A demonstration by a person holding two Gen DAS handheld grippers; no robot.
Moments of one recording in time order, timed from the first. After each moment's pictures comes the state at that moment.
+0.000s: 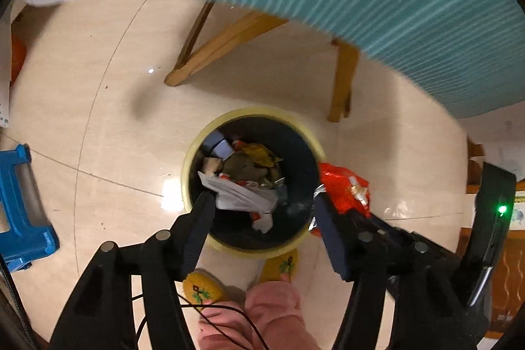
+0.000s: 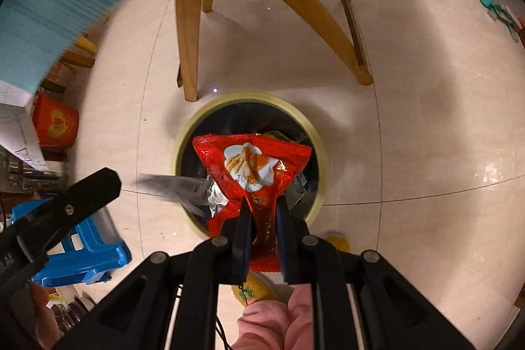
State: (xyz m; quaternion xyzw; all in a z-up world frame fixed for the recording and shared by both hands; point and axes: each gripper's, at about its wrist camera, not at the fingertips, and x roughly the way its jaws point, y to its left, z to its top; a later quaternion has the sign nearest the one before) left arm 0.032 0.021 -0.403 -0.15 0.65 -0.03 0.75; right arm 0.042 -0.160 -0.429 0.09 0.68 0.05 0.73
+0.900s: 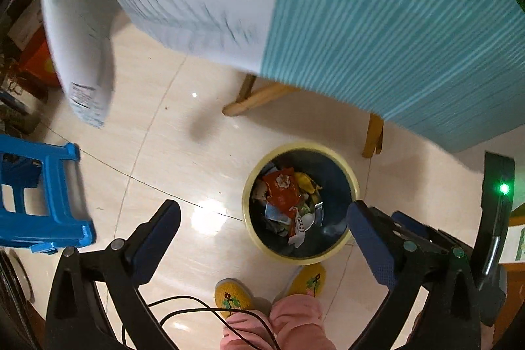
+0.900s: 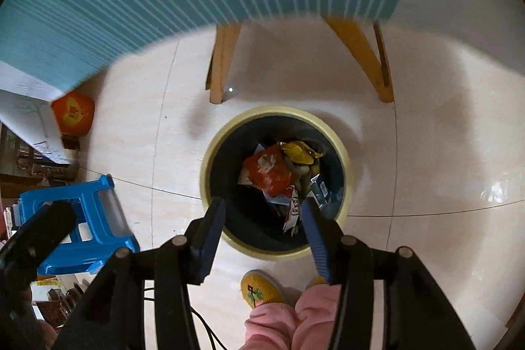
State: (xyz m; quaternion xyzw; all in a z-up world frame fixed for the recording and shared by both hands) left arm 0.002 0.068 -0.316 -0.14 0.59 0.07 0.79; right arm 0.042 -0.136 -0.386 0.07 0.66 0.10 0.74
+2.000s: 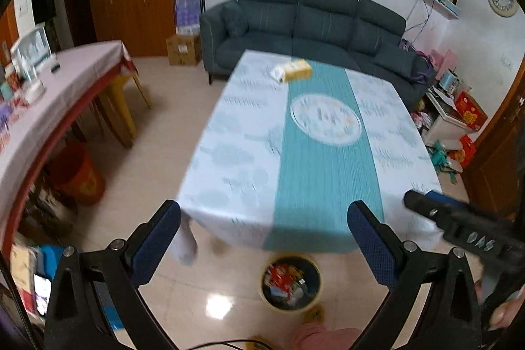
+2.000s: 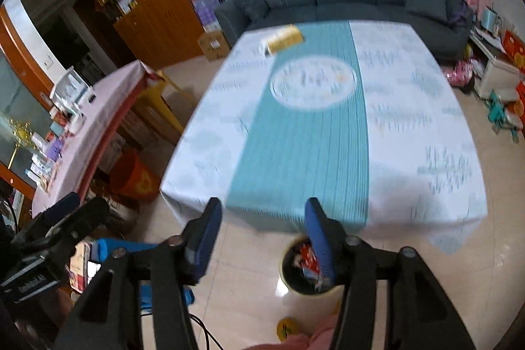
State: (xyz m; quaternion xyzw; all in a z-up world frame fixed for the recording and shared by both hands) left arm 0.000 0.123 0.086 -0.06 0.41 0.03 0.91; right arm 0.051 -0.098 0.030 0.08 0.48 0.15 0.86
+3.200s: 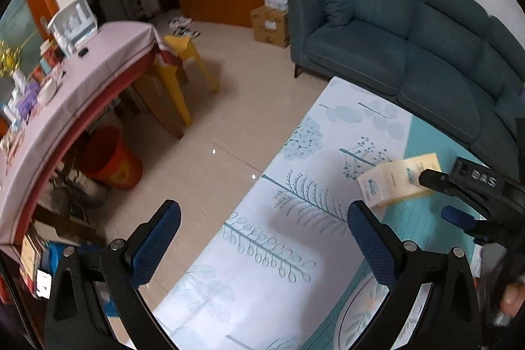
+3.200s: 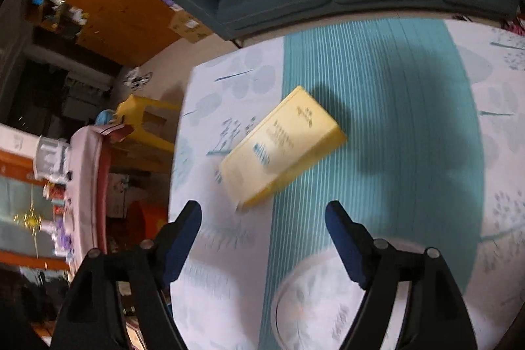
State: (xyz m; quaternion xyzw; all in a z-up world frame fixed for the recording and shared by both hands) left arm 0.460 0.180 -0.011 -0.12 0.47 0.27 0.83; right arm 0.570 -0.040 -0.095 0.18 0.62 0.16 0.75
